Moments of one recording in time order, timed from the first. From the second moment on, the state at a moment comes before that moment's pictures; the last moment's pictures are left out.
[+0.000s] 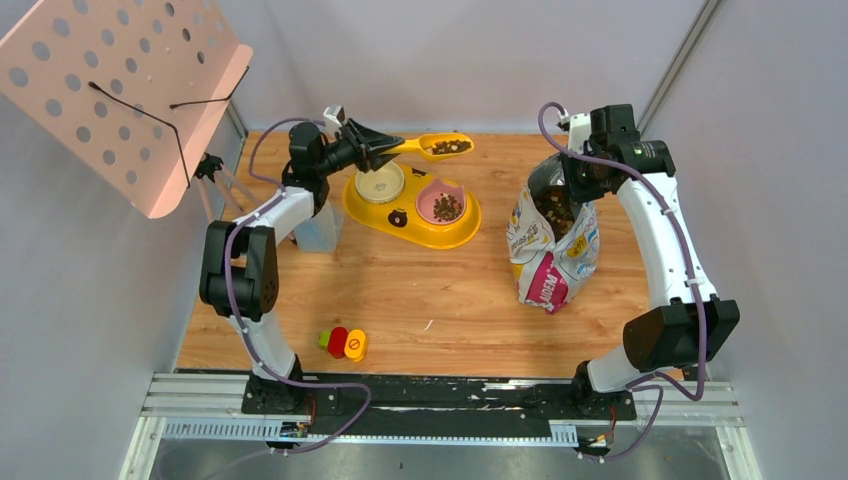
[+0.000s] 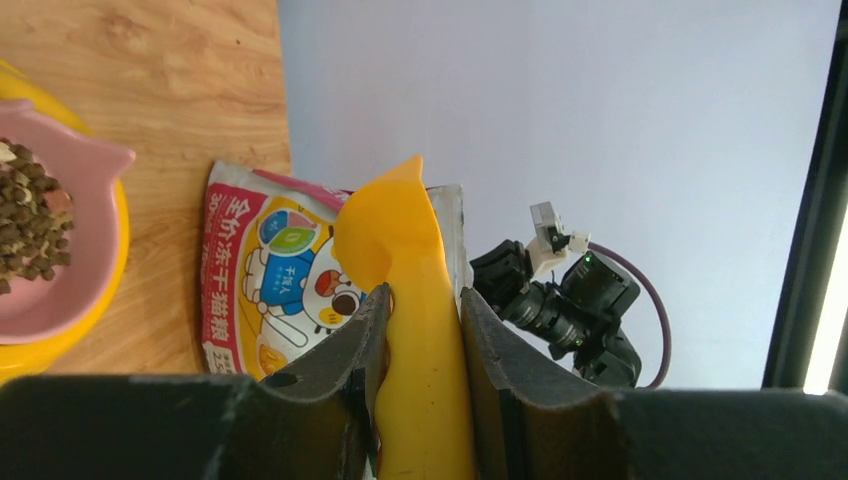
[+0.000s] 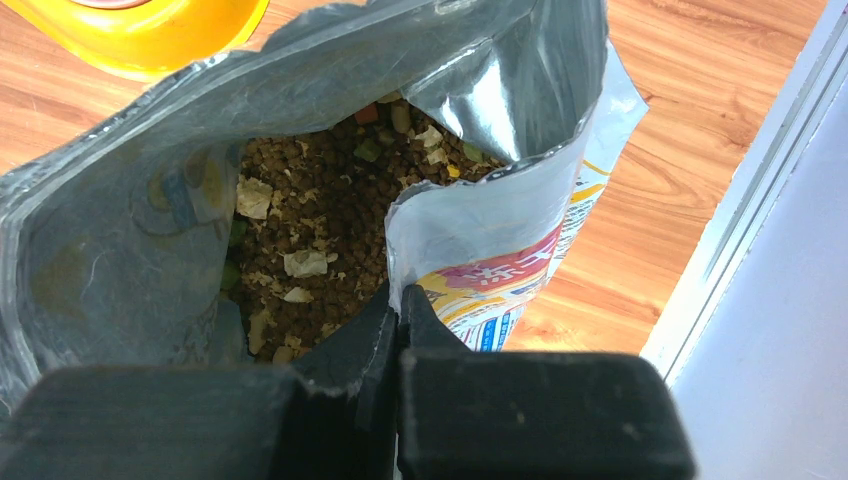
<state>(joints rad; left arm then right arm) -0.16 1.81 1.24 0.58 0.82 -1.52 0.10 1.52 1.68 -1.12 -0.09 -0.18</state>
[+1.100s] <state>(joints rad) 0.08 1.39 0.93 0.37 0.72 -1.31 0.10 1.55 1.68 -1.12 -0.15 -0.18</state>
